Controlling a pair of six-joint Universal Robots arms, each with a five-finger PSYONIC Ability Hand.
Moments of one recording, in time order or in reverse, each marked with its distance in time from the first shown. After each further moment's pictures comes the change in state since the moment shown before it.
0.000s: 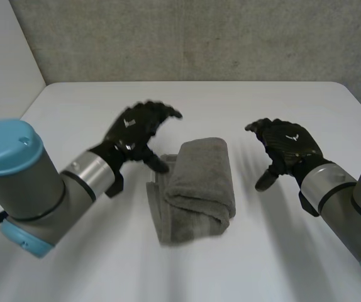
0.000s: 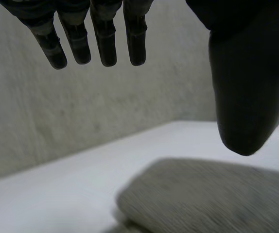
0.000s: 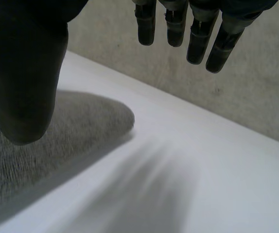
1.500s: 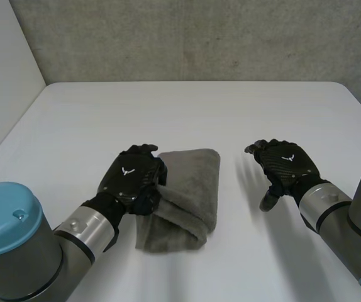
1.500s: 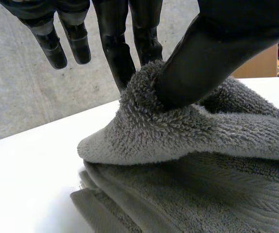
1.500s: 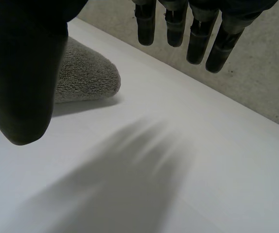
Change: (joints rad) left arm -0.094 0.153 -0.304 0.040 -0.189 0.112; right arm -0.003 0.018 0.091 -0.036 -0.007 -0.122; left_hand 0.889 0.921 0.000 0.000 0.971; right_hand 0.000 0.000 0.000 0.000 0.000
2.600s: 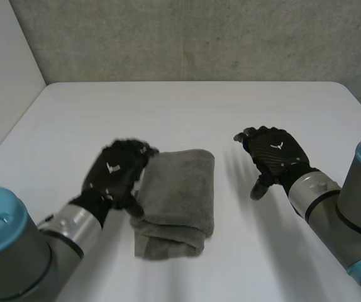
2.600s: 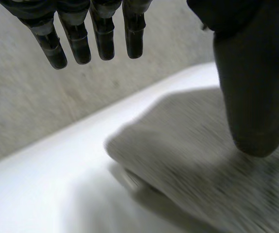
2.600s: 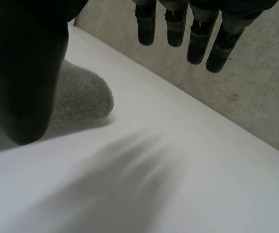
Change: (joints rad) left arm 0.071 0.020 -0.060 0.084 -0.003 0.138; right arm 0.063 0.018 -0.092 0.014 0.022 -0.011; left_hand -0.961 -0.996 0.000 0.000 -1.070; right_hand 0.000 0.000 0.000 0.000 0.000
